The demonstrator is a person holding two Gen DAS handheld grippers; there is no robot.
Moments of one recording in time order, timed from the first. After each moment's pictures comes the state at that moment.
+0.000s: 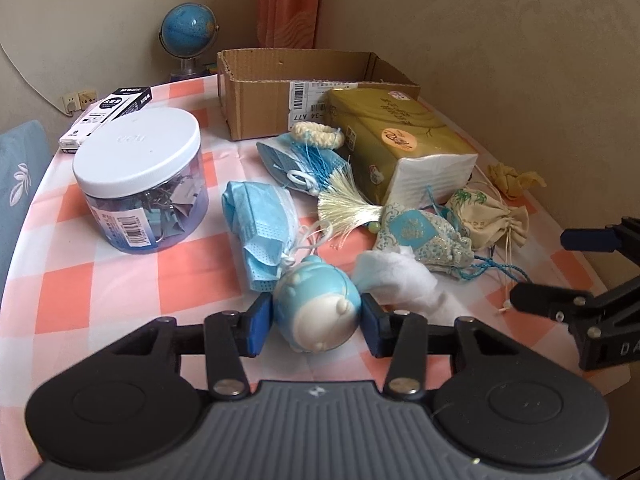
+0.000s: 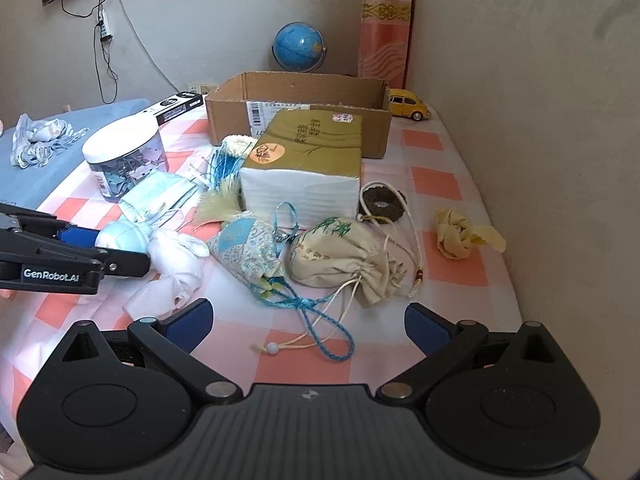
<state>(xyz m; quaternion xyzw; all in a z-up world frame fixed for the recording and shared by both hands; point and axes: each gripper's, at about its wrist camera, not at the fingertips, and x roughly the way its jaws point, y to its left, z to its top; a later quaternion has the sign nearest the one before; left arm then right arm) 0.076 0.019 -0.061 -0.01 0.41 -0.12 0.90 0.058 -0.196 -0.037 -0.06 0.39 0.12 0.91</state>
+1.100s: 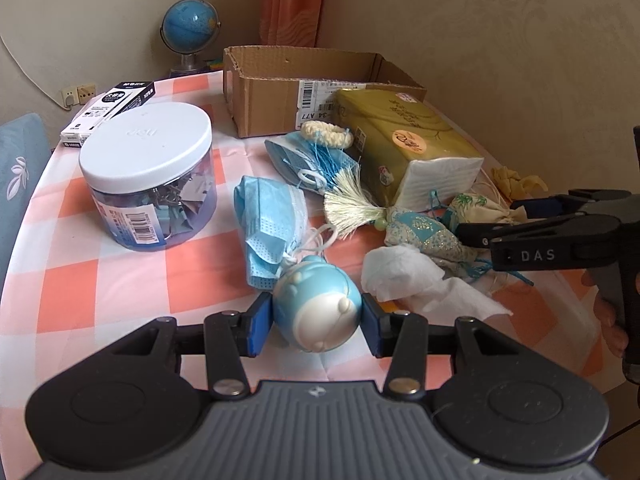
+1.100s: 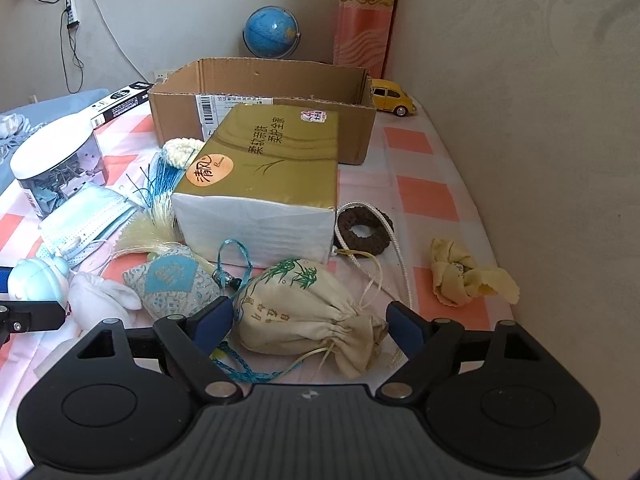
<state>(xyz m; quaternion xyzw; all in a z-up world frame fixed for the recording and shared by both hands) 0.080 0.030 -0.063 -0.02 0.41 -0.13 0.90 0.124 -0.185 -0.058 -0.08 0.41 0.08 0.91</state>
